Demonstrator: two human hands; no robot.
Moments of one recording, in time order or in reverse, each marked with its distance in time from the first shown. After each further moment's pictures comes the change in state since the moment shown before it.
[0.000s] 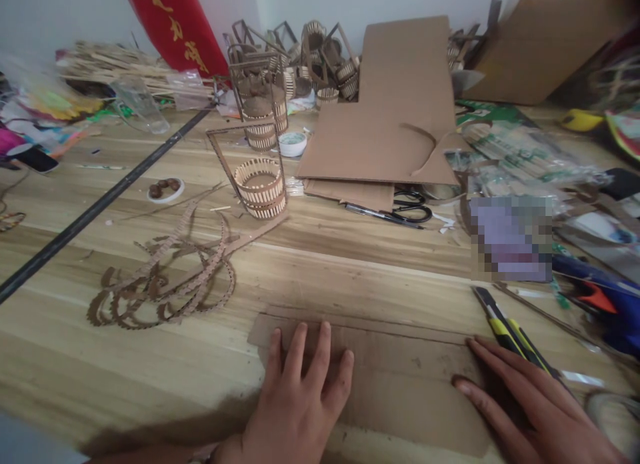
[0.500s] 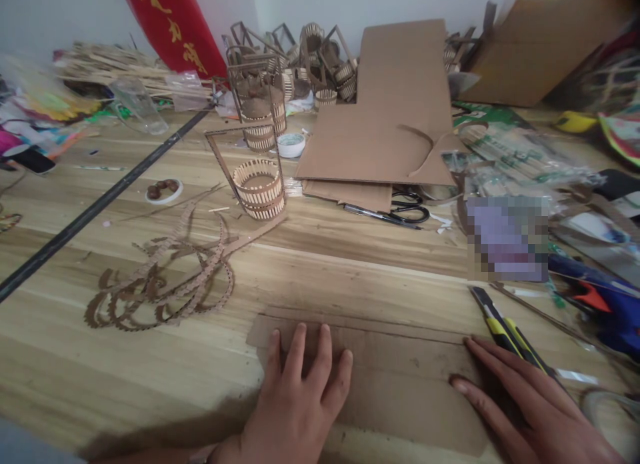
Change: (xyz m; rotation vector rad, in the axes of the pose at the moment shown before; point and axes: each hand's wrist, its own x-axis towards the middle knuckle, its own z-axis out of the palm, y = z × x) left_hand 0.002 -0.002 -0.004 0.039 -0.045 0.038; right_hand 0.001 -0.002 -0.001 -0.093 0.003 -0.093
